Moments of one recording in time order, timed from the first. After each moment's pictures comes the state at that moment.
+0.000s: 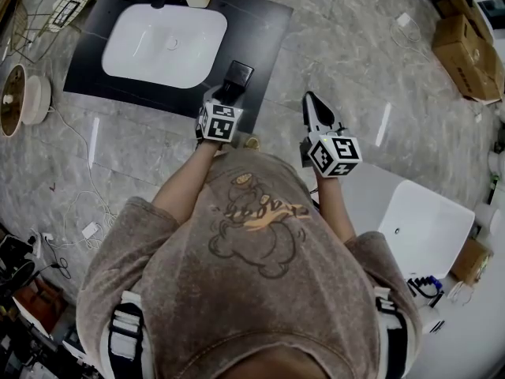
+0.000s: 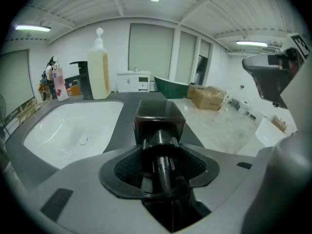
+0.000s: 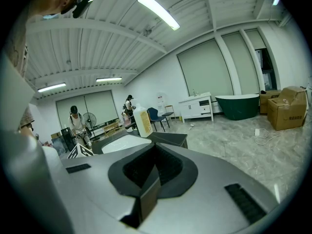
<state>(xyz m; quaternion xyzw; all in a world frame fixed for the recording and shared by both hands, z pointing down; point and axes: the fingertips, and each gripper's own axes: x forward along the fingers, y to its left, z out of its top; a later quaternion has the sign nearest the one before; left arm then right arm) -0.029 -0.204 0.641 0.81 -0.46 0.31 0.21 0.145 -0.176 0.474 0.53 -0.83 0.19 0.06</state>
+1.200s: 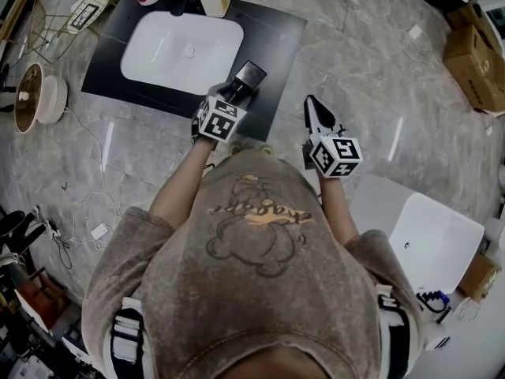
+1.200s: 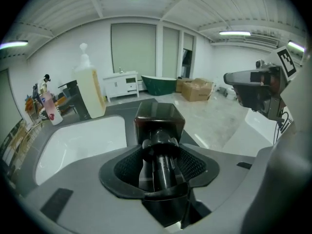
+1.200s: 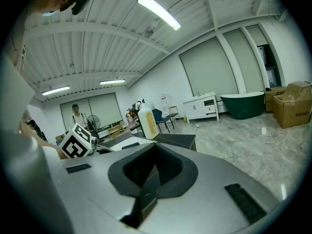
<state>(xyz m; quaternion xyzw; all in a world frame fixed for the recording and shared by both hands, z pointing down) -0.049 -0.213 0.584 0.83 -0.39 0.36 0.16 0.117 -0.186 0.476 0.51 -0.84 0.19 0.04</state>
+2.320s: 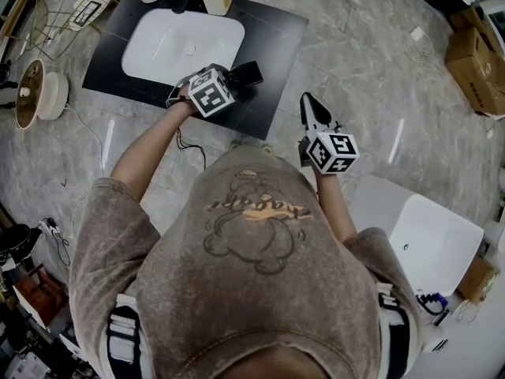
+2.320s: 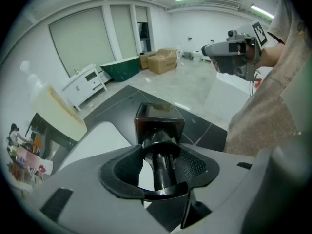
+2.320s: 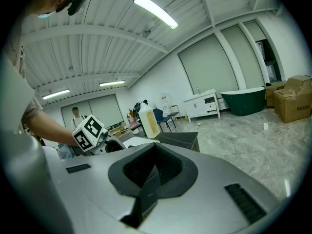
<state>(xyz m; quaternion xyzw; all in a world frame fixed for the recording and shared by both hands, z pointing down) -0.071 -0.228 0.590 0.82 -0.19 0.54 0.04 0.109 -0.189 0.483 0.50 -0.84 0.20 0.03</state>
